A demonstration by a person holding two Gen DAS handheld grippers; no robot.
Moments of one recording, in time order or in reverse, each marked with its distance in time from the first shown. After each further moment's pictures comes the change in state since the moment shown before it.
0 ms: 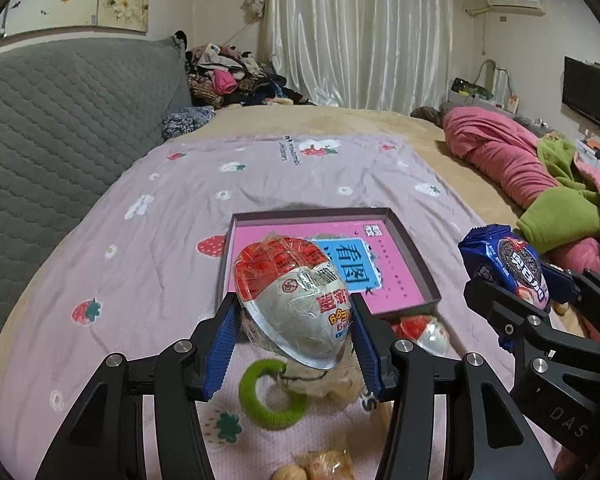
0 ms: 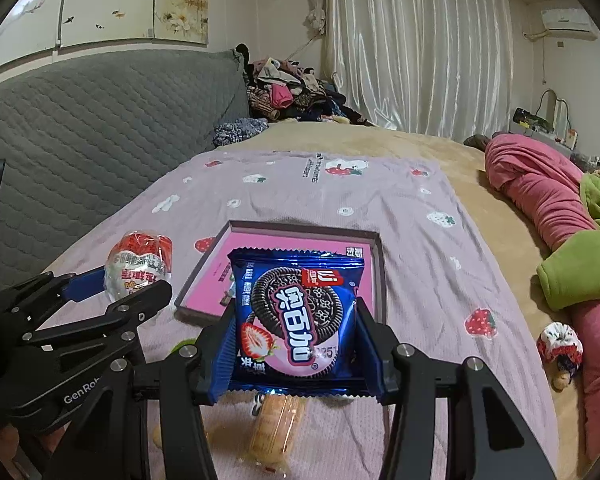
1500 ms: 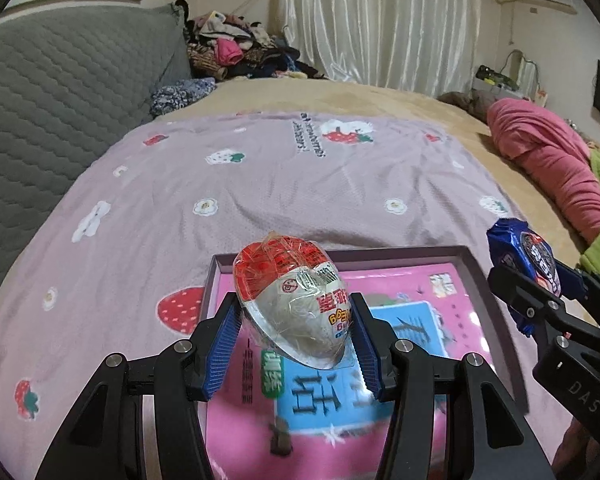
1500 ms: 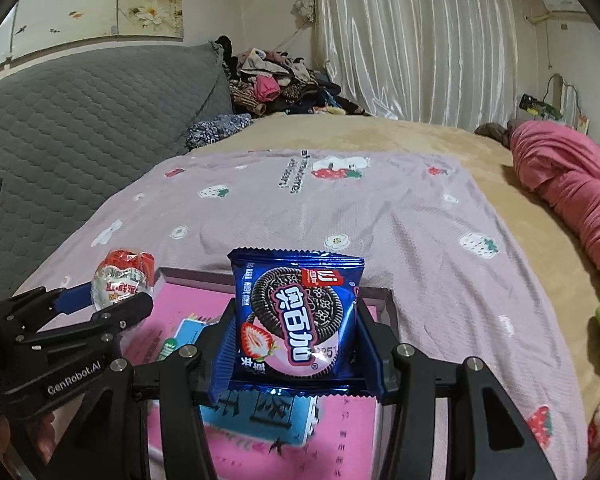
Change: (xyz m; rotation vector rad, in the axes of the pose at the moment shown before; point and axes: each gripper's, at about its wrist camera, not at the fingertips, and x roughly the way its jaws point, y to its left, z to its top) left arm 0.225 0.021 0.090 -0.039 0.098 0.032; right arm 0.206 -0.060 0.070 0.050 0.023 0.020
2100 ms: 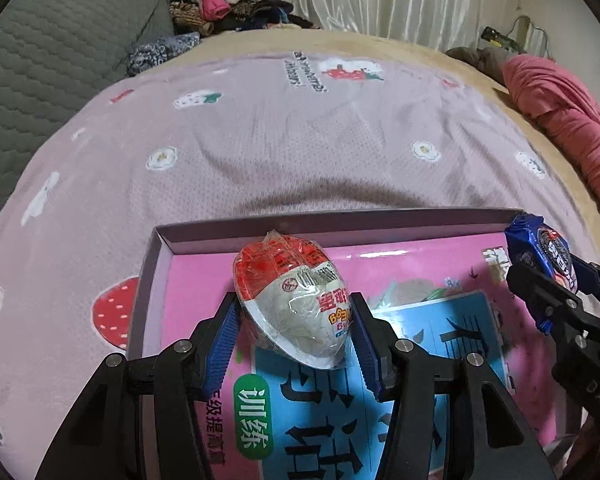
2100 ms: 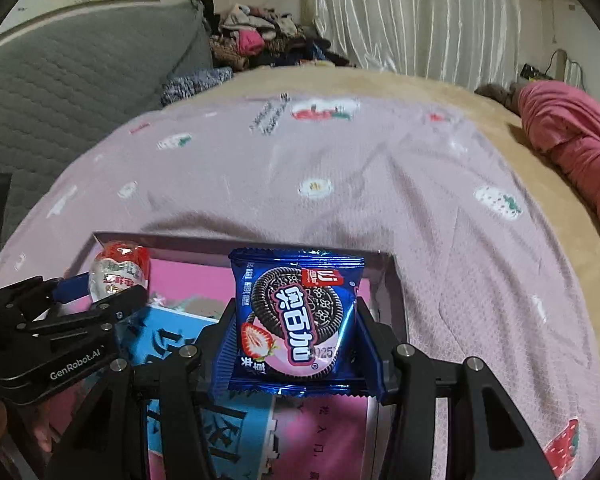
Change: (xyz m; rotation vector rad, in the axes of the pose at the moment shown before) left arm 0.107 -0.007 -0.007 0.025 0.155 -0.003; right arm 0.087 -0.029 -0.016 0.007 0.170 -0.043
